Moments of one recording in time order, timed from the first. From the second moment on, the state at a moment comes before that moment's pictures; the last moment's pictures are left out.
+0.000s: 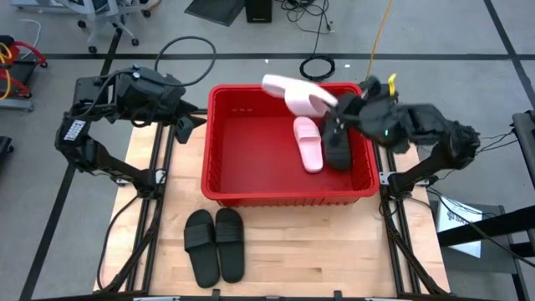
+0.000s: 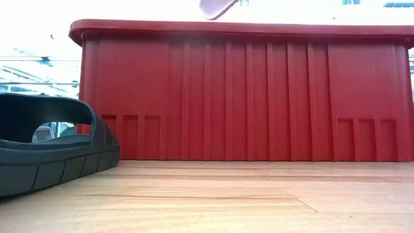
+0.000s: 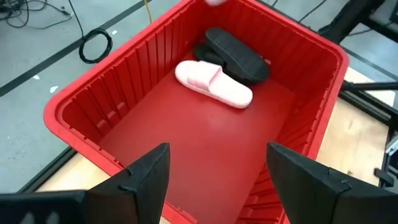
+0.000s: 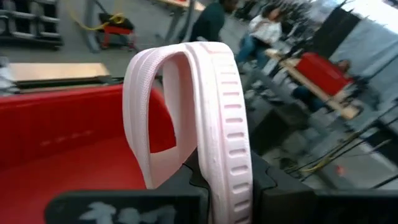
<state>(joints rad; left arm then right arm) 0.22 1.35 2.14 -1.49 -0.15 -0.40 0.13 1.43 2.01 -1.08 0.92 -0.03</state>
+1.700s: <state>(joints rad) 0.22 1.37 2.14 -1.43 -0.19 -0.45 0.03 1.44 1.17 -0.89 1.20 -0.29</state>
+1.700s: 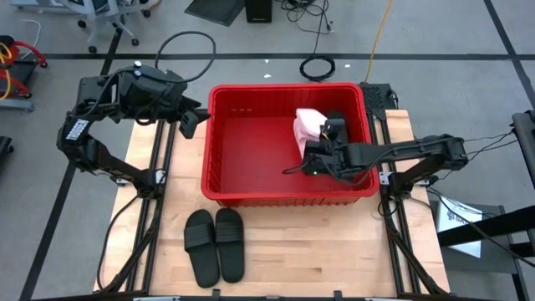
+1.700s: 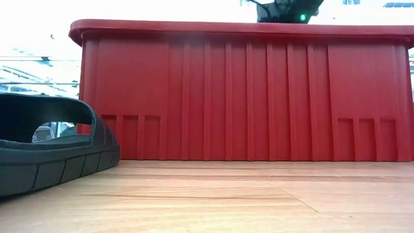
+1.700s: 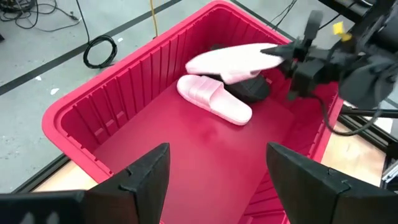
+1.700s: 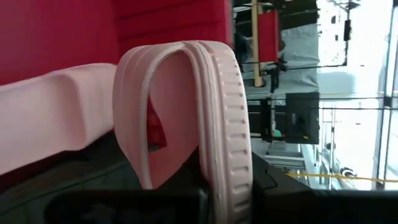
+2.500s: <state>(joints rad) 0.22 1.37 2.14 -1.43 -0.19 -0.45 -0.05 1.44 0.89 -0.49 1.10 -0.56</state>
